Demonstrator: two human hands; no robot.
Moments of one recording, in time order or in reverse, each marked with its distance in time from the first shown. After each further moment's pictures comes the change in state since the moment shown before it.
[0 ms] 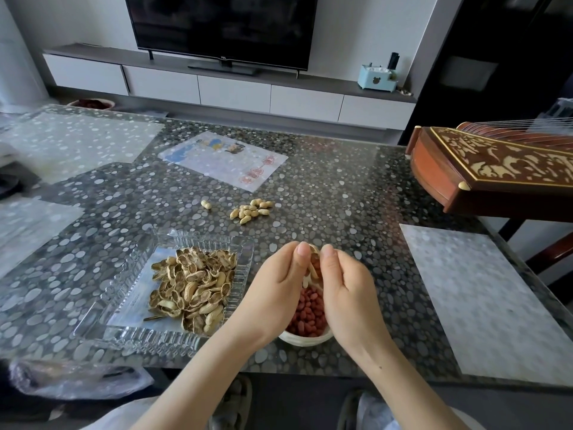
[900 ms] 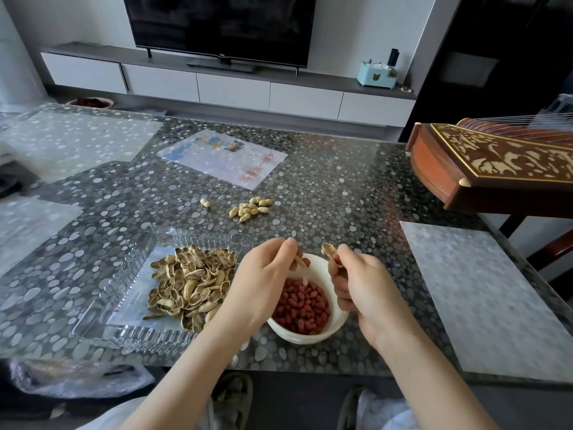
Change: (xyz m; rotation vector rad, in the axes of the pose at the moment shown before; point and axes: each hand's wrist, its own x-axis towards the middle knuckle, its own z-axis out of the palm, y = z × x) left_hand 0.007 -0.009 -0.011 0.084 0.113 -0.153; right_hand 0.019 0.007 -0.018 0.169 -0.058 0.575
